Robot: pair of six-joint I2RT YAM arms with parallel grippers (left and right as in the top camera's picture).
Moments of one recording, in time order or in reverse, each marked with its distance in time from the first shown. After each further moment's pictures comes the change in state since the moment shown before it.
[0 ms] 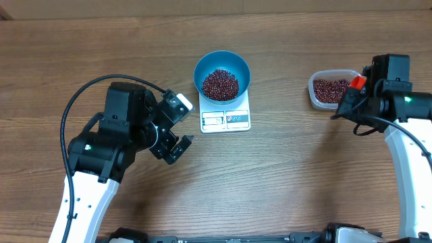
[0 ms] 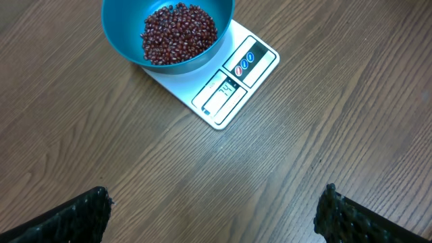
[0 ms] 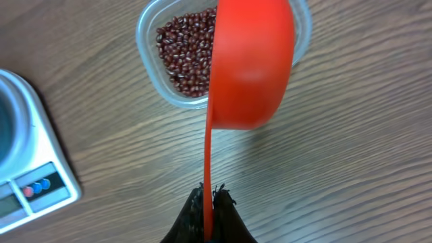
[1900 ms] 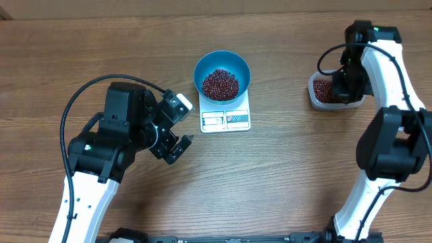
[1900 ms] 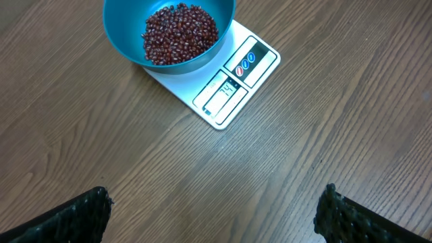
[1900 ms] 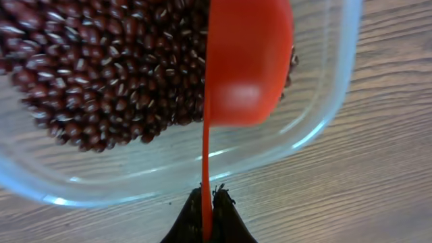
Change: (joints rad) left arm 0.000 0.000 0.001 0.000 -0.003 0.000; right arm 0.000 0.740 0.580 -0.357 0.193 -0.199
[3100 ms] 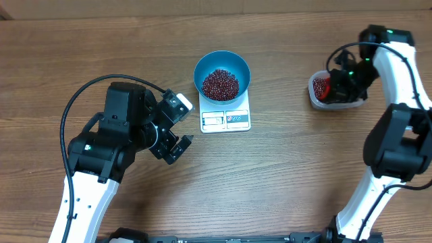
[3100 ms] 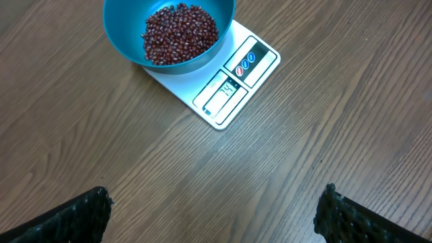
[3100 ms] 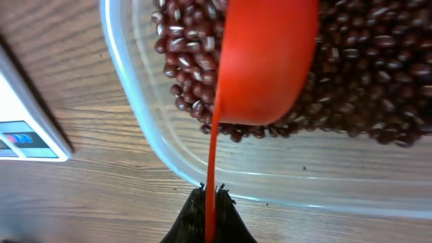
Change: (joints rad) left arm 0.000 0.000 0.000 0.000 0.000 0.000; right arm -0.095 0.024 0.000 -0.010 -0.502 -0.146
